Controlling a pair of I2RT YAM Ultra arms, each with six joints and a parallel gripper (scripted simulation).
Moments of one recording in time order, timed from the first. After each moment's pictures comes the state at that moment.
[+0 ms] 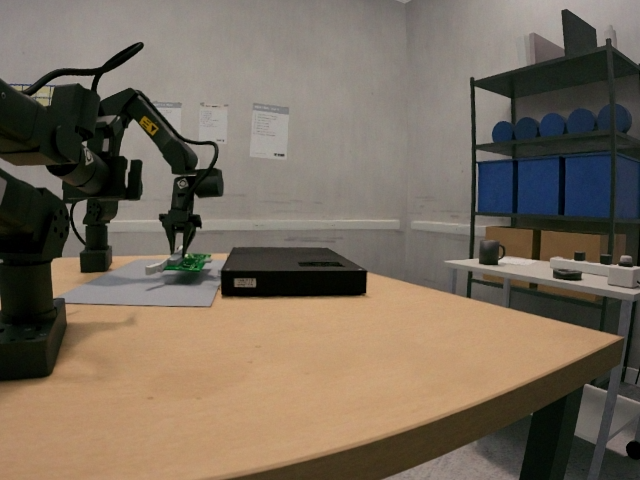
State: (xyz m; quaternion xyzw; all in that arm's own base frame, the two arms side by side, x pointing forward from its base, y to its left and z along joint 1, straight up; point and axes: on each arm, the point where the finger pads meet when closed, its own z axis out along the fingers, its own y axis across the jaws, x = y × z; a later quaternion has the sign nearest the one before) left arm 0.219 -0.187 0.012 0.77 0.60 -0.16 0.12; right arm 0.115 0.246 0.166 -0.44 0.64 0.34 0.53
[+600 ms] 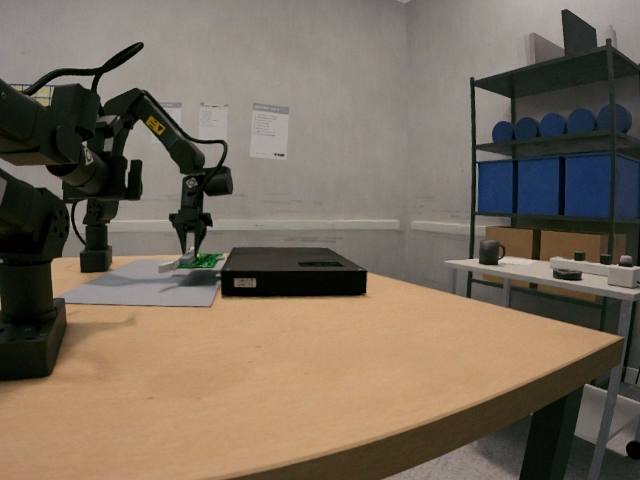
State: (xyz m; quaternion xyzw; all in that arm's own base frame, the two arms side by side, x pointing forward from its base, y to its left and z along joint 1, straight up) left arm 0.247 -0.204 0.014 0.78 0.59 -0.16 0.14; right arm 0.115 0.246 0.166 -0.44 0.64 0.34 0.53
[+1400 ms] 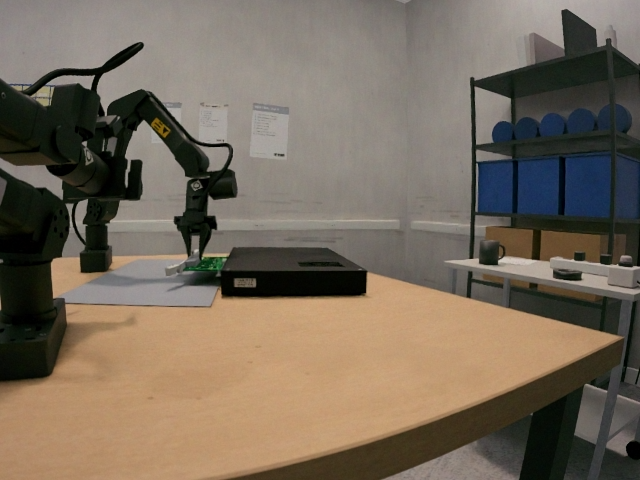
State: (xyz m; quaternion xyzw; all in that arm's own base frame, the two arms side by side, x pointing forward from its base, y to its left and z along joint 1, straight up) left arm 0.258 -0.203 0.008 0.77 0.59 -0.16 0.14; right arm 0.115 0.246 0.166 -0.44 0.64 0.34 0.53
